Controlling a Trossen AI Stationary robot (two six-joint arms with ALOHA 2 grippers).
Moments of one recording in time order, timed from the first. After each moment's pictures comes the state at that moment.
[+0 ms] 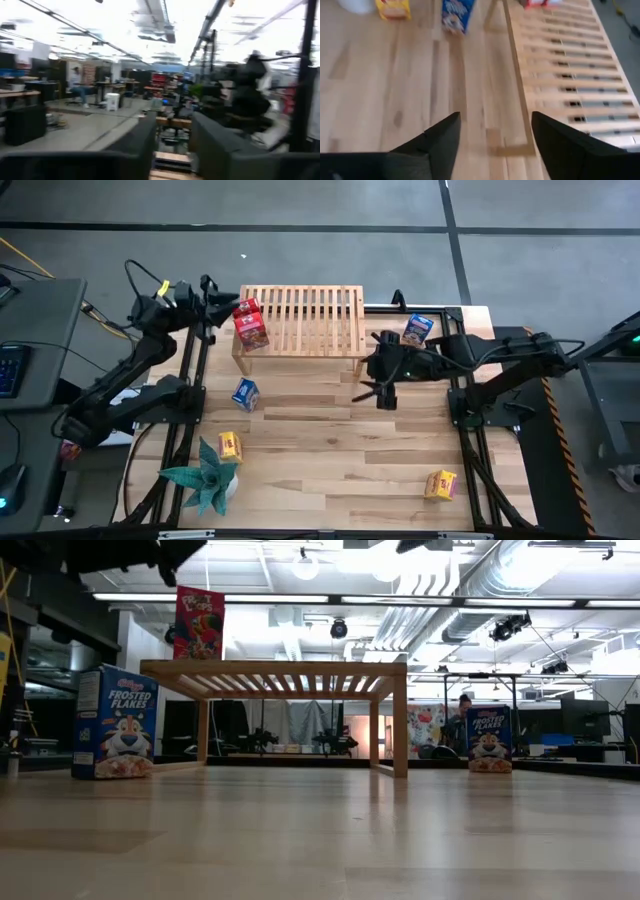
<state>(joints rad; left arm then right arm) 1.00 0.72 0.54 0.64 0.82 -0.39 0.14 1.35 1.46 -0.91 0.33 -0.02</state>
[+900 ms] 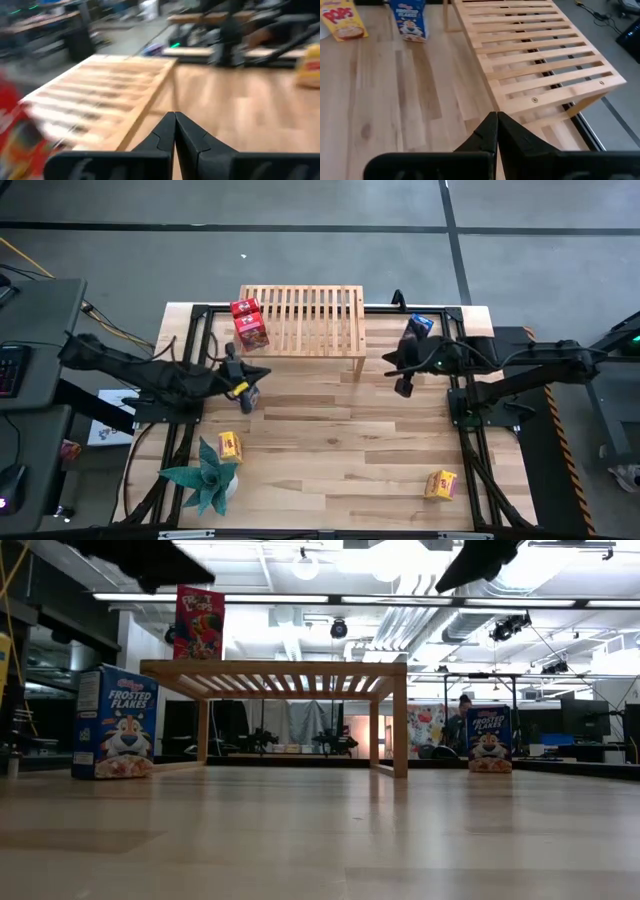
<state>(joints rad) -0.27 0.77 0.54 -0.05 -0.67 -0.05 0.03 1.00 1.02 -0.67 0.37 0.07</state>
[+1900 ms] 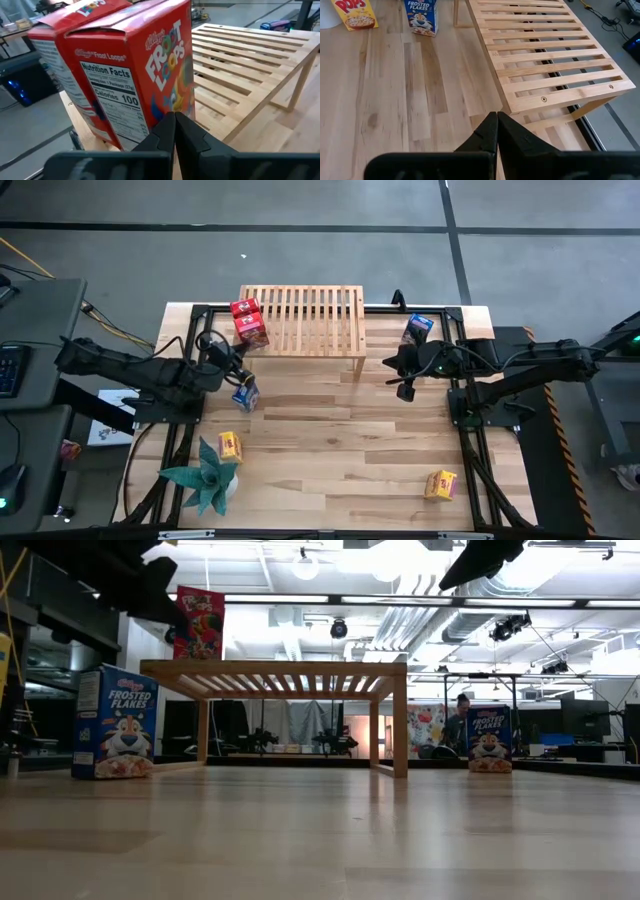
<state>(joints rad) -0.19 0.75 0.54 -0.33 -1.07 -0.31 0.07 1.00 1.02 -0.68 0.37 0.05</state>
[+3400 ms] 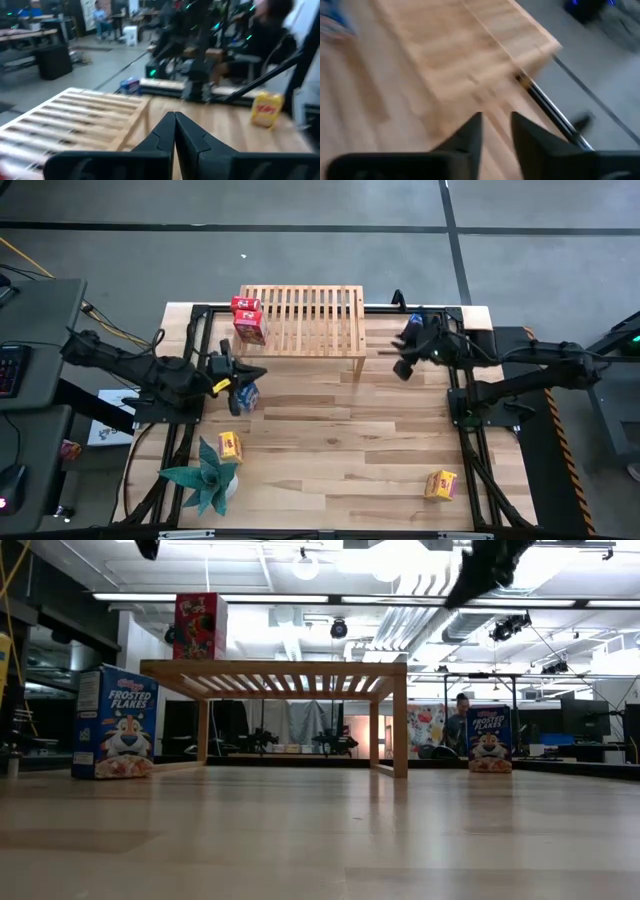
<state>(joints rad) -0.34 0.73 0.65 0.00 -0.60 -0.05 -0.12 1.00 1.04 -0.80 0.50 0.19</state>
